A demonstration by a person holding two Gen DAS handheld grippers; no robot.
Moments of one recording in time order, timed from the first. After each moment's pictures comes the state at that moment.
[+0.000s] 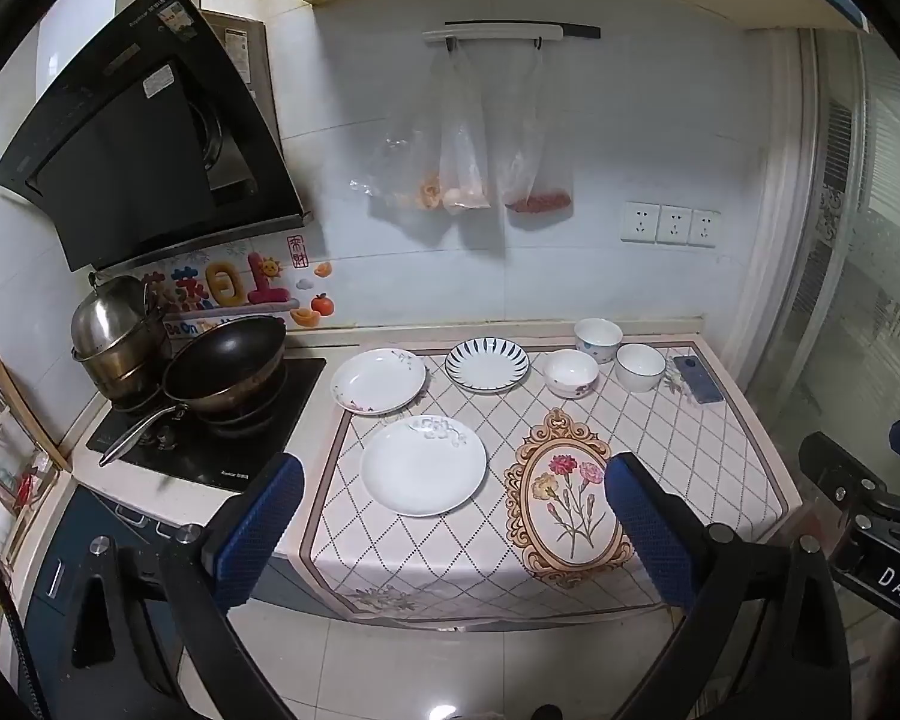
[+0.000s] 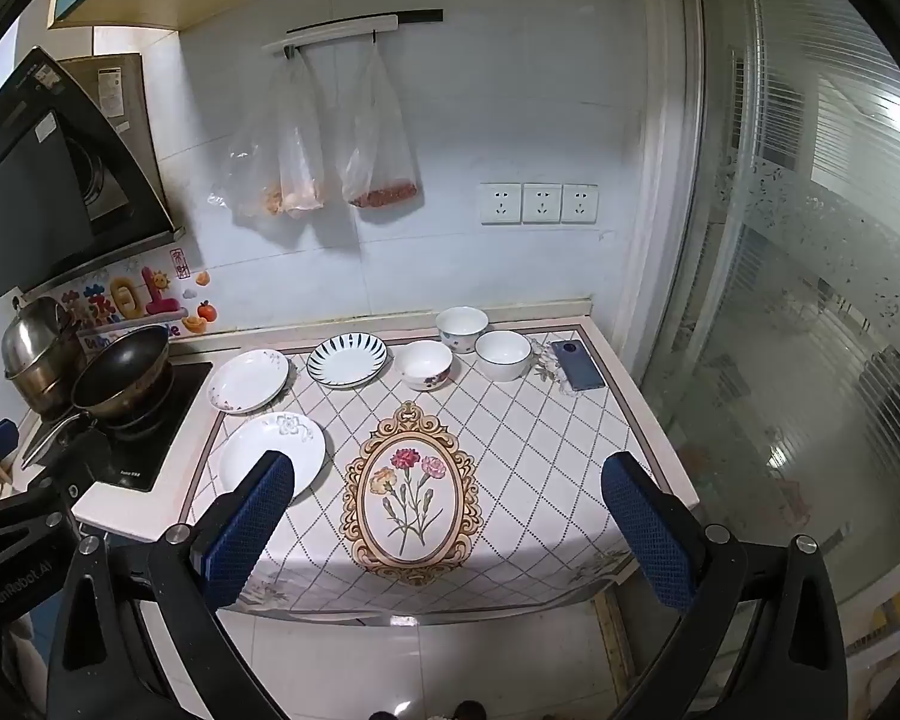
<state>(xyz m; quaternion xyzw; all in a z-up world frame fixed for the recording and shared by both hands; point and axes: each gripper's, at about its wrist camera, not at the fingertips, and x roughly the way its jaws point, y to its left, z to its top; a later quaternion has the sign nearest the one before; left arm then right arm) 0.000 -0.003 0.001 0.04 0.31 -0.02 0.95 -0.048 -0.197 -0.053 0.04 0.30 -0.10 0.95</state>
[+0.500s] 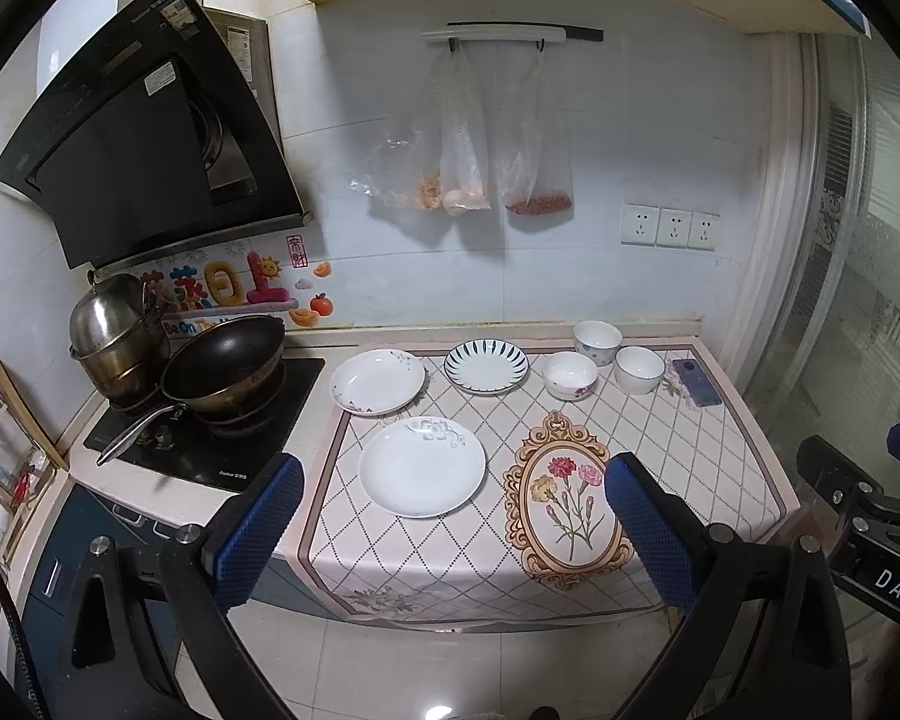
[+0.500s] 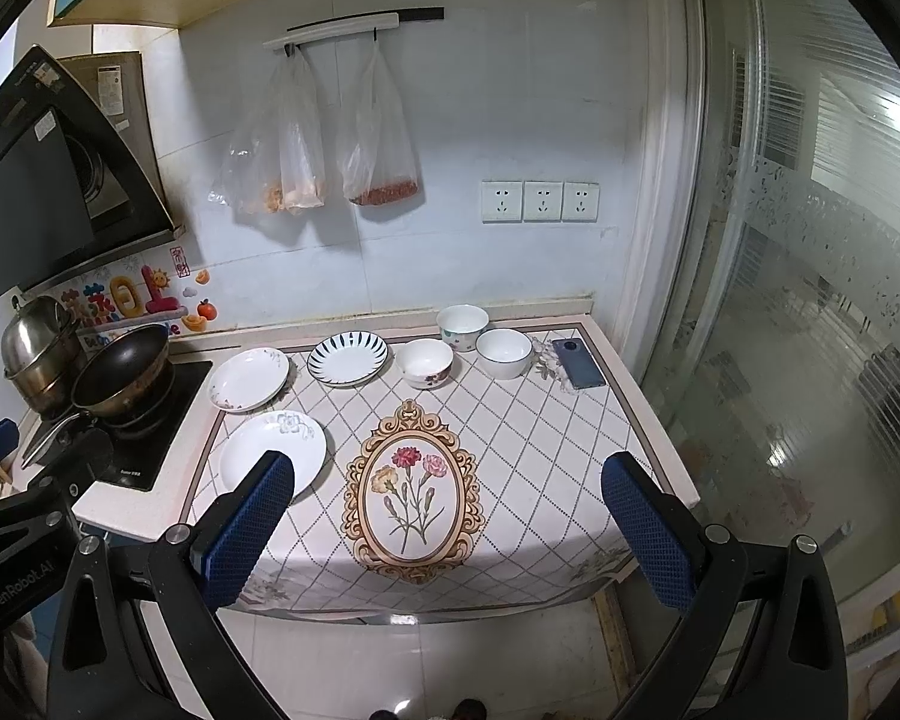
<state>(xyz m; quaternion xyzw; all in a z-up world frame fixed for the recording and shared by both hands) 0.003 -0.006 0.002 0.03 0.31 -0.02 0.95 -0.045 -0.191 -0.058 0.04 0.30 -0.10 0.95</state>
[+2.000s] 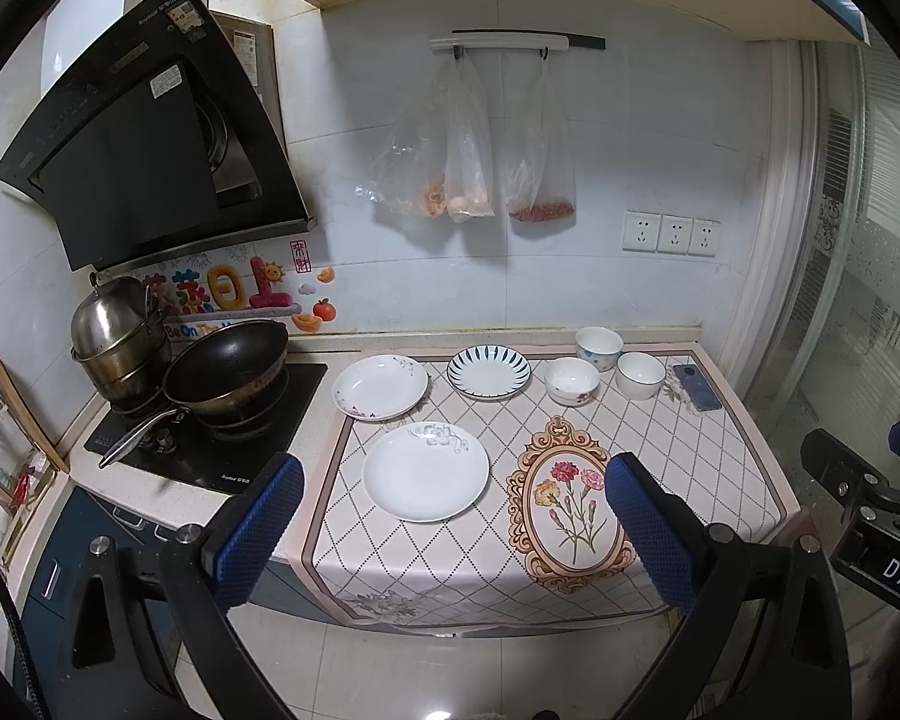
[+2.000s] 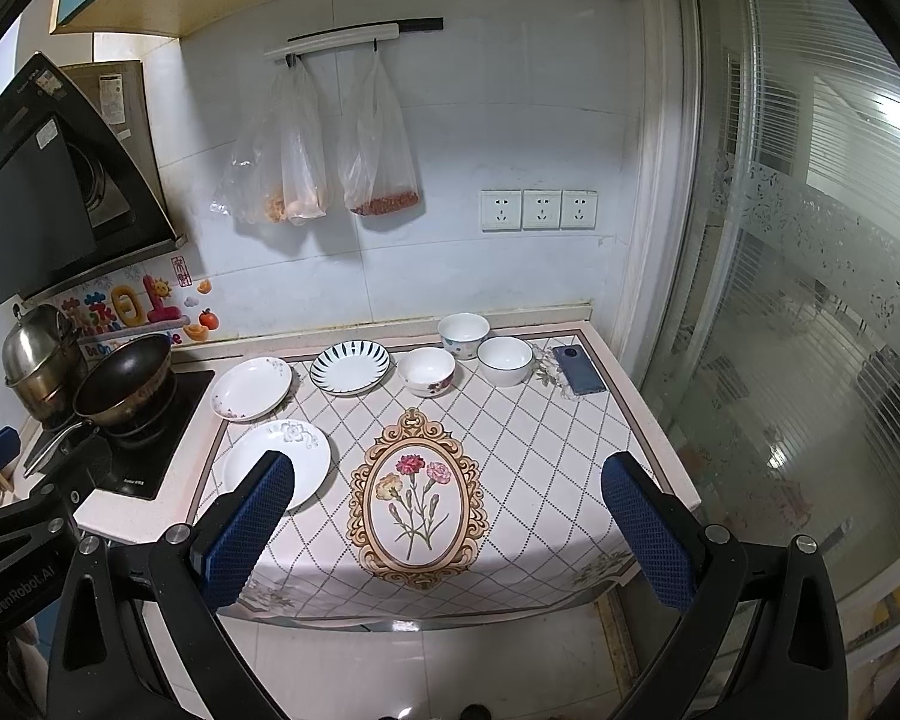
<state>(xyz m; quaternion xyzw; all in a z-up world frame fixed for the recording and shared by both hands) 0.003 0.004 0.006 0.03 0.31 -0.02 0.95 -0.047 -0.189 -0.046 0.04 0.29 -0.10 0.95</state>
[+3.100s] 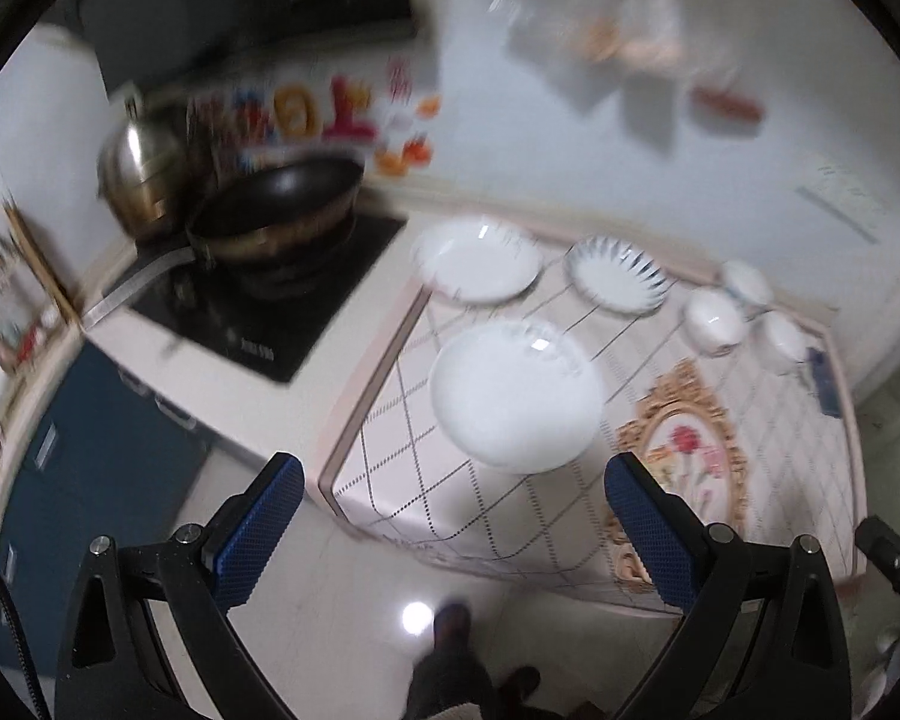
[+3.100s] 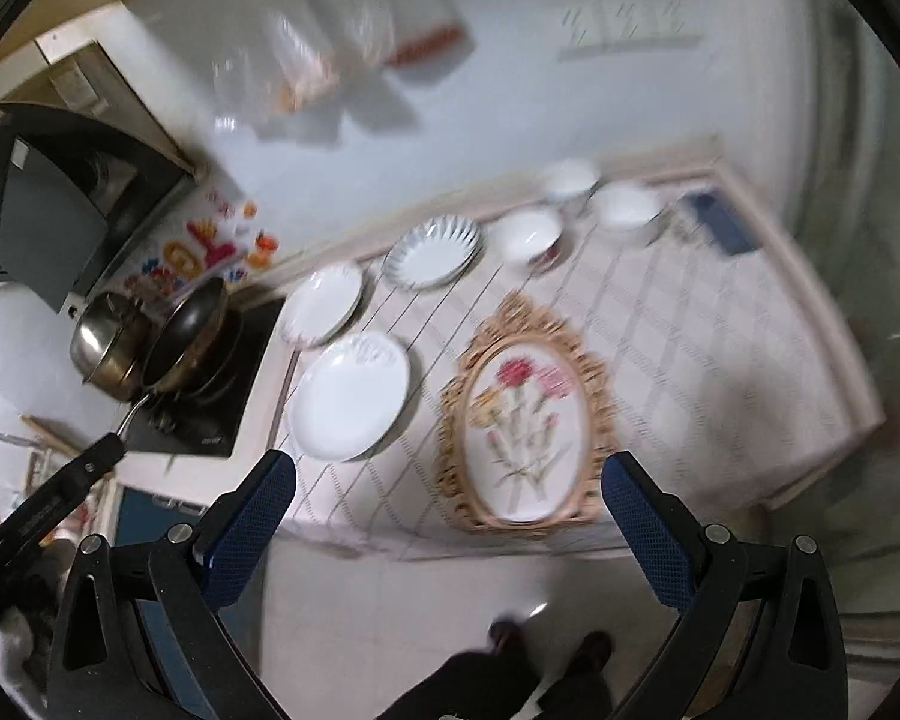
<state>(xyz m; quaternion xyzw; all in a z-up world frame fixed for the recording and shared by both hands) 0.160 0.088 -0.140 -0.06 0.47 0.11 0.88 0.119 -0.232 -0.201 0.17 0.44 0.06 0.88</state>
